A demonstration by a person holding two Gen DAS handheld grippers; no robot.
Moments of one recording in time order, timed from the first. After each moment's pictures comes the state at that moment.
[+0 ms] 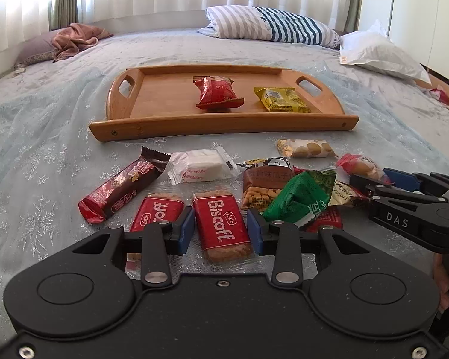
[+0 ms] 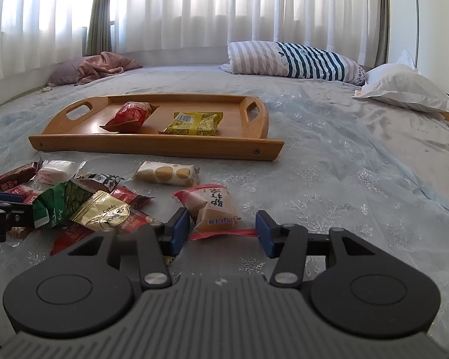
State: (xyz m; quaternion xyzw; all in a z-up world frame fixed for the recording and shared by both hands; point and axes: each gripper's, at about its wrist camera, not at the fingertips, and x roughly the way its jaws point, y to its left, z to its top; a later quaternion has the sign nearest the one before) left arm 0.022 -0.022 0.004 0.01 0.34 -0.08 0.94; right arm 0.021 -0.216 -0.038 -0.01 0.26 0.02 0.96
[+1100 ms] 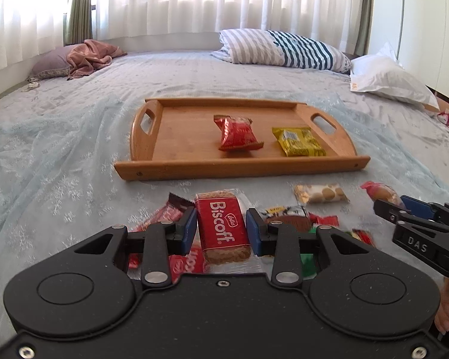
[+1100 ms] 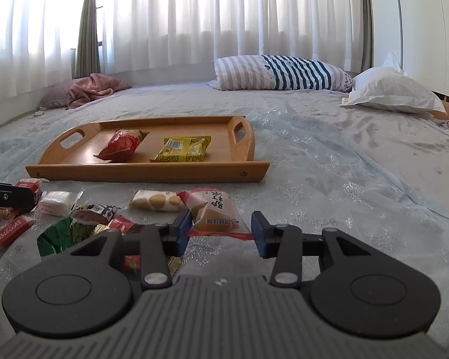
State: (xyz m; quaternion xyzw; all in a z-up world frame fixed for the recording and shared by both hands) left arm 0.032 0.000 0.042 -0.01 0.30 -0.06 0.95; right arm 0.015 -0.221 -0.018 0.02 0.23 -0.01 0.97
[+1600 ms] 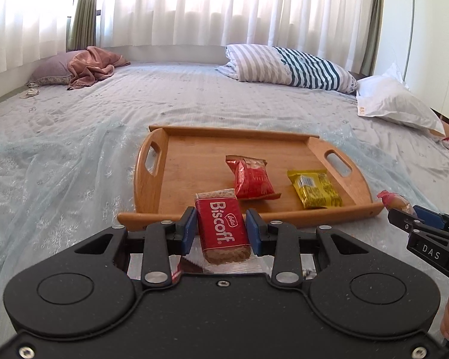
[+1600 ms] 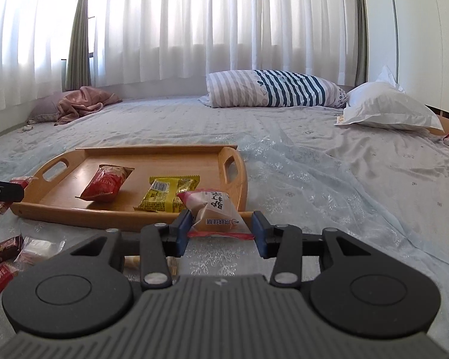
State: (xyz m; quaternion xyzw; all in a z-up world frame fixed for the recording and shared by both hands) left arm 0.094 0.018 0.067 -0.03 0.28 -0.06 0.96; right arm 0.060 -0.225 0.009 0.01 0.21 -0.02 0.98
